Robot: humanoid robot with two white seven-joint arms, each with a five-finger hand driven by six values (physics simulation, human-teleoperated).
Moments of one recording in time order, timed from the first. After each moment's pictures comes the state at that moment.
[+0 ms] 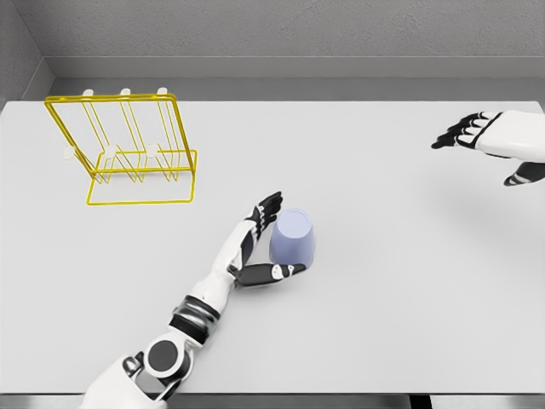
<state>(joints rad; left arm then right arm) -0.05 0.24 -0.70 -1.62 0.26 -0.16 0.20 -0.63 -1.04 0.50 -1.48 0.33 -0.61 0.61</state>
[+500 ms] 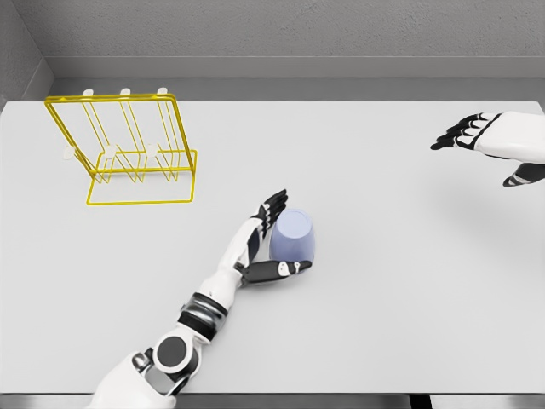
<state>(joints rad) -0.06 0.20 -0.70 -1.59 0.26 -0.16 0.20 -0.63 -1.04 0.51 -1.48 0.33 -0.61 0.61</state>
